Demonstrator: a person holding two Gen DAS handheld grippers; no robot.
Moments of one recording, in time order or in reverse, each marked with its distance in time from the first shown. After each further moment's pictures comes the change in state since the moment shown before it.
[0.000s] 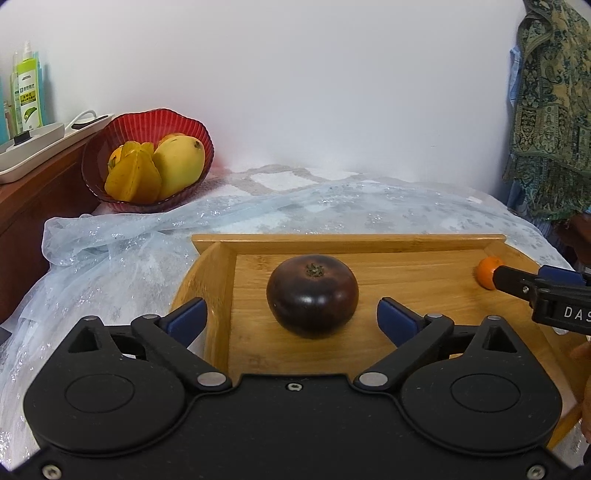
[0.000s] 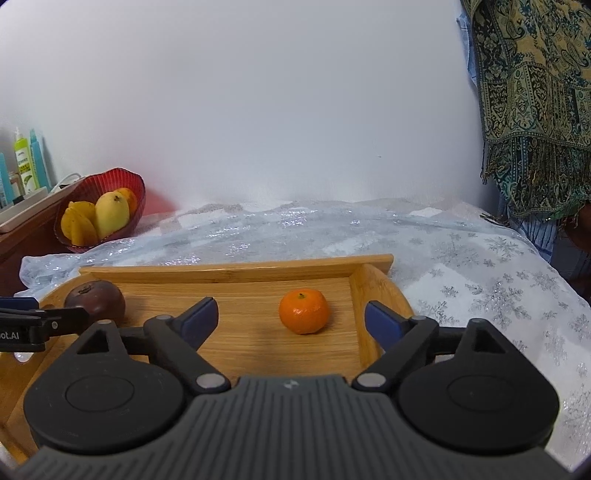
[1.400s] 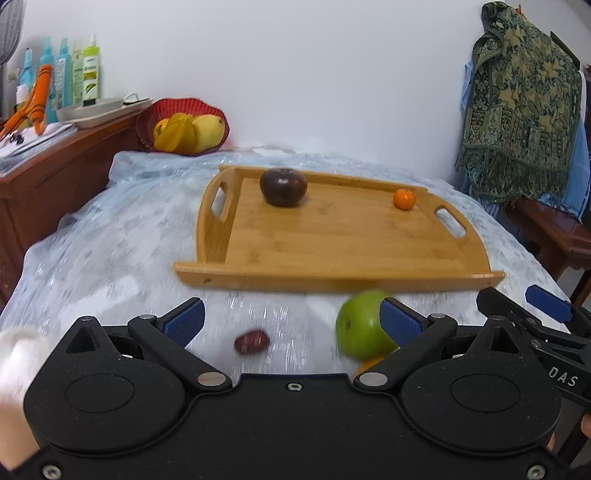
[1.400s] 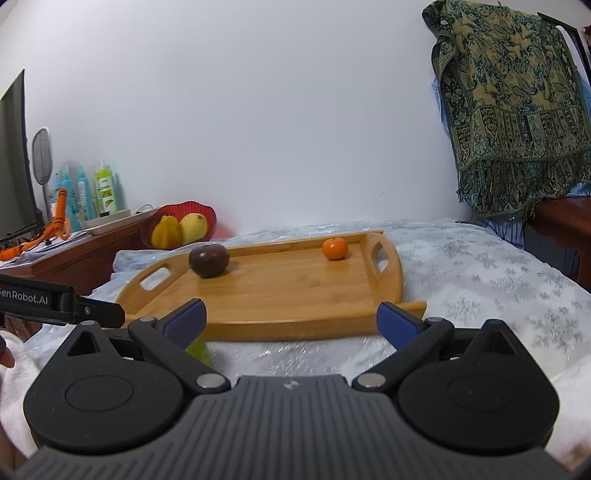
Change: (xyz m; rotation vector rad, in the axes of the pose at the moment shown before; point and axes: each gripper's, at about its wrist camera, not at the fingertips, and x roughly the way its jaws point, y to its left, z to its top) left arm -0.203 -0.025 -0.132 -0.065 -0.023 -0.025; right arm -0.199 0.019 -0.124 -0.001 -0.223 0.080
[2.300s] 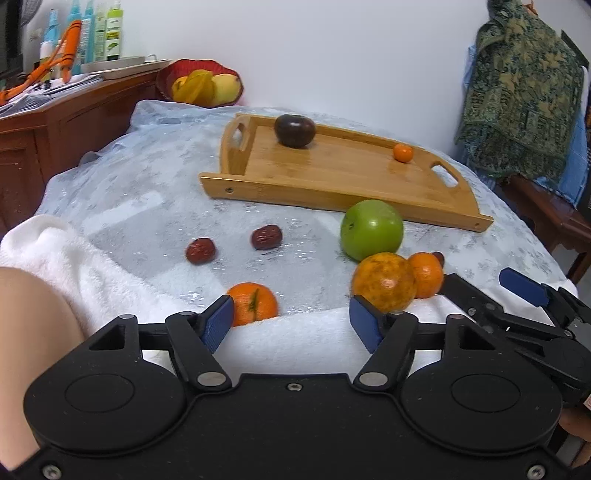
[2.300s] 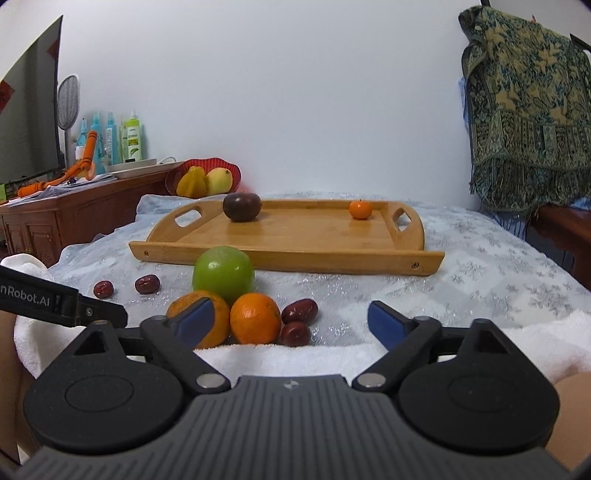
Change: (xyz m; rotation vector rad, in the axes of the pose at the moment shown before) left arm -0.036 0.014 -0.059 -0.044 0.073 0.010; right arm -0.030 0.036 -0.036 -0.109 0.097 -0.003
